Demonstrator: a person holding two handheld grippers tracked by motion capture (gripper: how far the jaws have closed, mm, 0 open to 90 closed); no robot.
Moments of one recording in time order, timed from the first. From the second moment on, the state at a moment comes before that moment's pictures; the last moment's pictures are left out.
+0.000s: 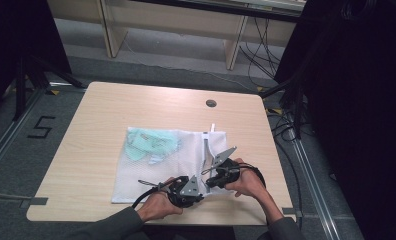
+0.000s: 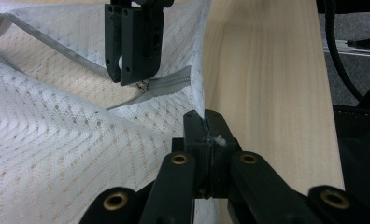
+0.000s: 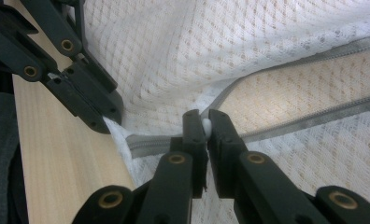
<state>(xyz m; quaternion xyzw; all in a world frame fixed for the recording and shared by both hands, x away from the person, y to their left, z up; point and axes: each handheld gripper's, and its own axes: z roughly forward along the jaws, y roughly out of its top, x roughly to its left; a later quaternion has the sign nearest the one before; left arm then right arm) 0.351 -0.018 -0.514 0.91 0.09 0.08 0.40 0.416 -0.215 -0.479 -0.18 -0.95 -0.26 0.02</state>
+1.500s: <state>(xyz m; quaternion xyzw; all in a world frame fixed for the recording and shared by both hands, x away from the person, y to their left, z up) 0.349 -0.019 -0.513 0.90 0.11 0.07 0.42 0.425 -0.213 -0.481 -0.19 -0.95 -0.26 0.00</state>
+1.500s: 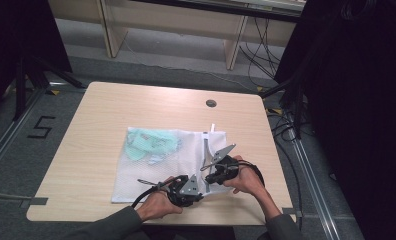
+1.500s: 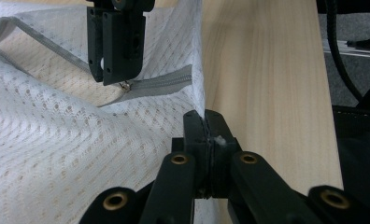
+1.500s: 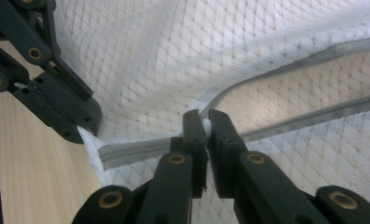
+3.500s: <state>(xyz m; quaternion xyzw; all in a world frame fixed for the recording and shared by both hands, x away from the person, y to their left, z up) 0.347 -0.020 -0.512 0.90 0.11 0.07 0.42 0.463 -0.213 -0.476 -0.19 -0.94 -0.27 -0.05</state>
